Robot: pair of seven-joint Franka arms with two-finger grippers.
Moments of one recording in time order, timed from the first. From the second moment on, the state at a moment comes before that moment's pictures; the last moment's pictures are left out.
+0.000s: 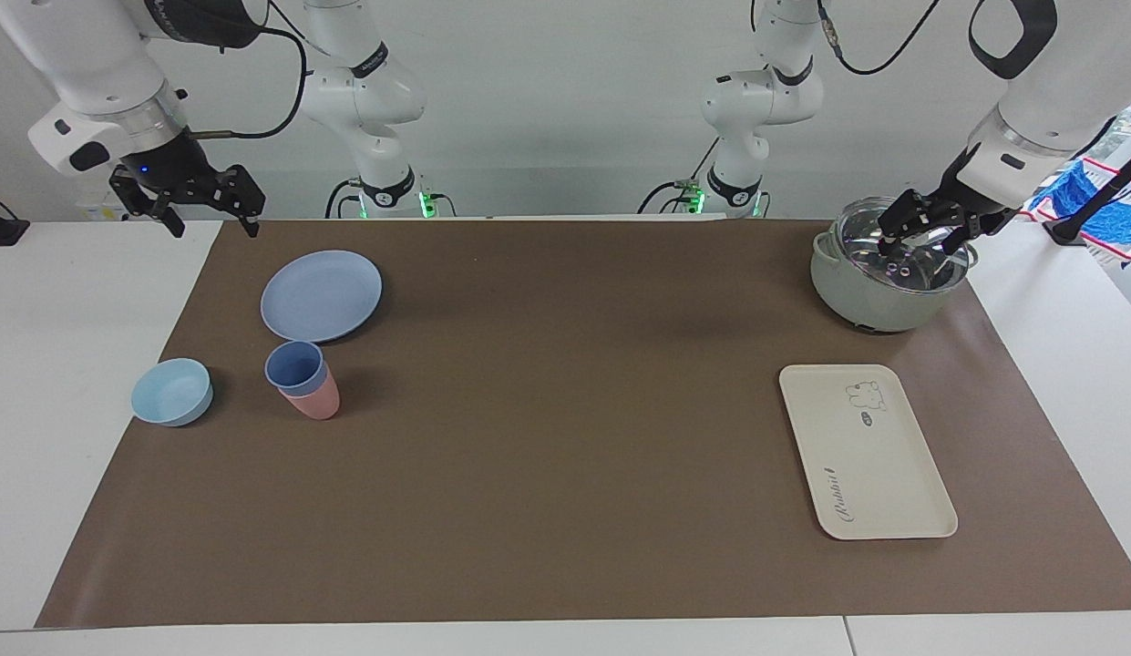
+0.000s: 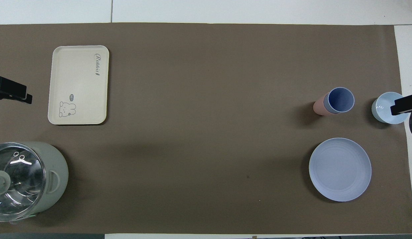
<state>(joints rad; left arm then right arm) 0.02 0.07 -0.02 -1.46 -0.04 1.44 0.04 -0.01 -0.05 -0.09 -1.60 -0.05 1.48 -0.11</state>
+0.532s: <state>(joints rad) 0.02 0.07 -0.02 -1.46 -0.04 1.44 0.04 -0.01 -0.05 -0.08 -1.60 -0.05 1.48 -0.11</state>
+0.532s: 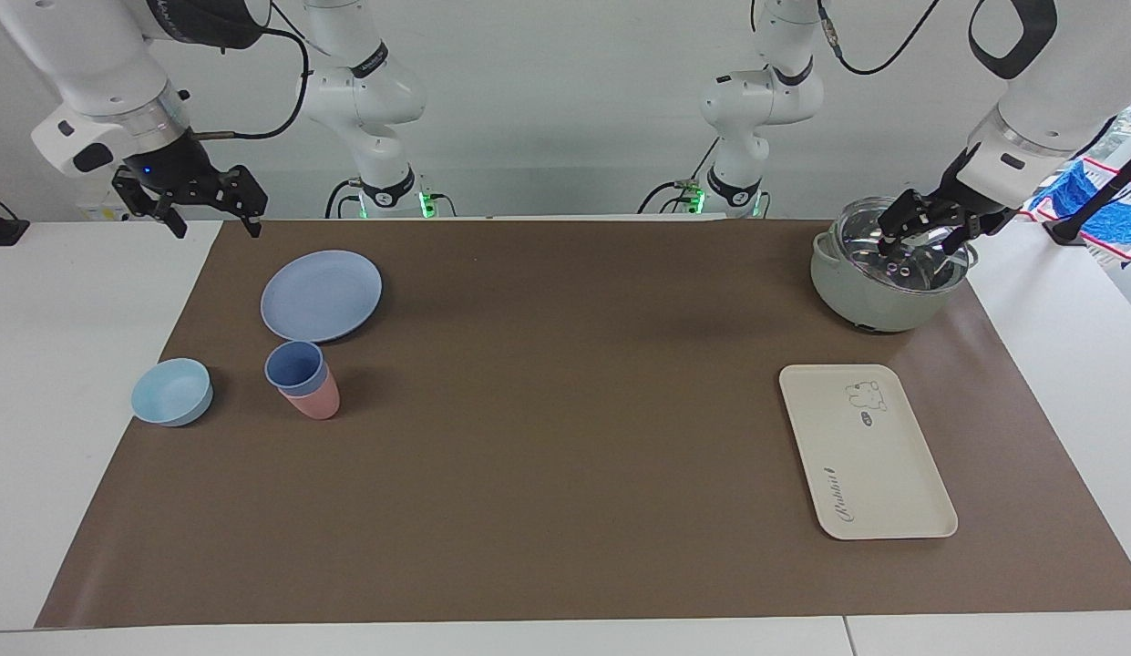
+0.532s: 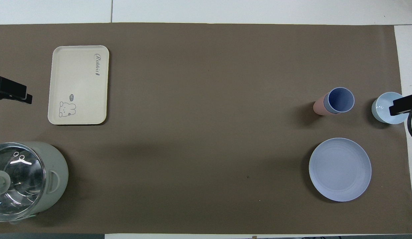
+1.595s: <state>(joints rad) 0.02 0.07 -0.02 -1.46 -0.04 1.44 0.04 -0.03 0.13 -0.08 -1.51 0.07 1.58 -0.05</state>
